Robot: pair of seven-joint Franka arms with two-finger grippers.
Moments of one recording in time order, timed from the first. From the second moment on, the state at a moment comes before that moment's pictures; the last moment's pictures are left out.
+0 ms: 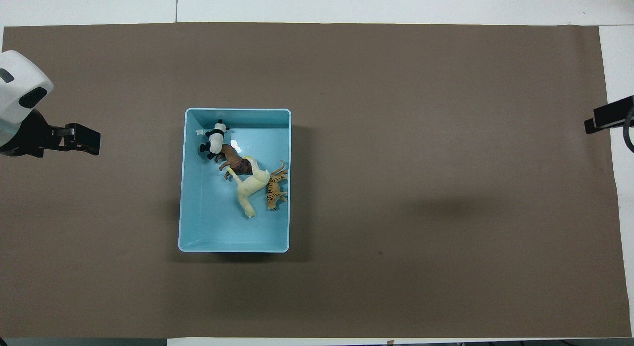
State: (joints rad) left arm -0.01 0.00 -0.08 -1.71 0.09 1.66 -0.07; right arm 0.02 0.06 -0.17 -1.51 0.05 1.52 -0.14
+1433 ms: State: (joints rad) left arm 0.01 0.00 -0.07 -1.72 0.07 1.73 -0.06; right arm 0.04 -0.07 -0.20 -1.65 -0.05 1.57 -0.14
